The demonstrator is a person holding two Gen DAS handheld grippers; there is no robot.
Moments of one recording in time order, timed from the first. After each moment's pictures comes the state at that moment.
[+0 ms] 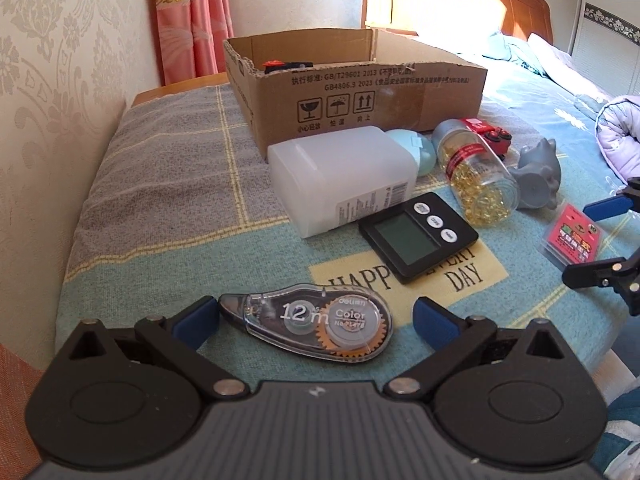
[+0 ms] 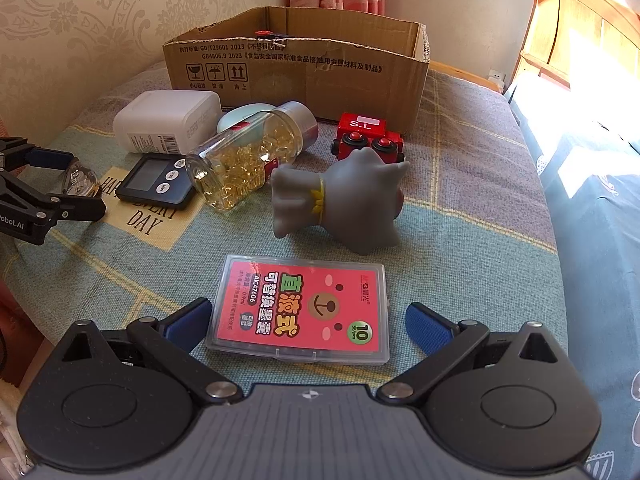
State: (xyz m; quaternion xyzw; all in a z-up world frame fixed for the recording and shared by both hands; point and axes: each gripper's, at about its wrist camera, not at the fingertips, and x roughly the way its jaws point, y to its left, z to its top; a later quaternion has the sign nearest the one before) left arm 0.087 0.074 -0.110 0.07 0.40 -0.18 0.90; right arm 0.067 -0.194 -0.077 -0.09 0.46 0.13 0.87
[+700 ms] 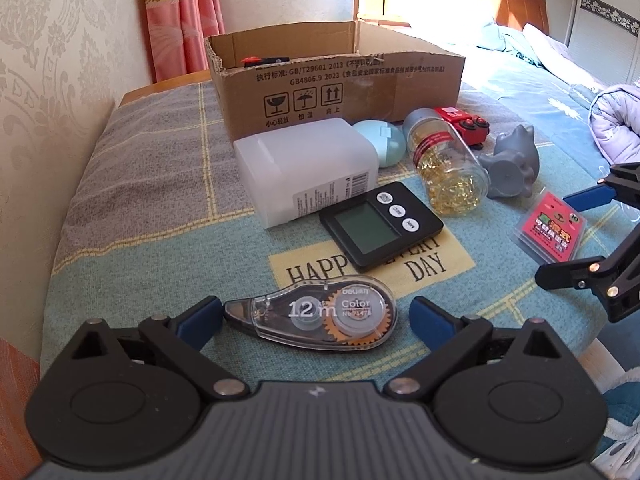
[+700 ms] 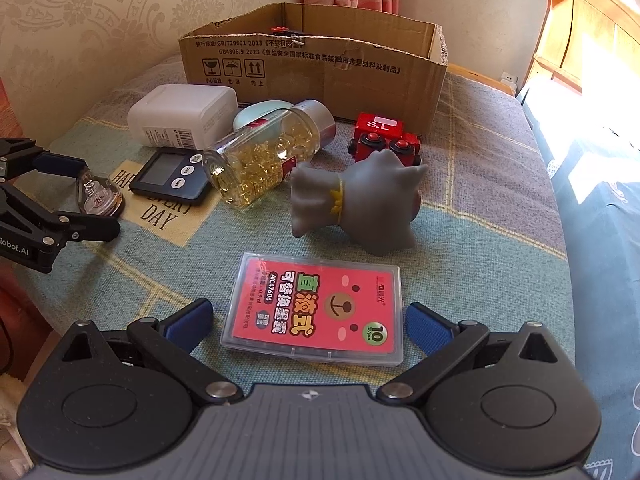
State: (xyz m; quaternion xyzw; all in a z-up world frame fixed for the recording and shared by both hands) left arm 0.077 0.056 -0.108 0.08 0.41 -0.17 0.89; right arm 0.068 -0.186 -0.076 -0.10 0.47 0.15 0.87
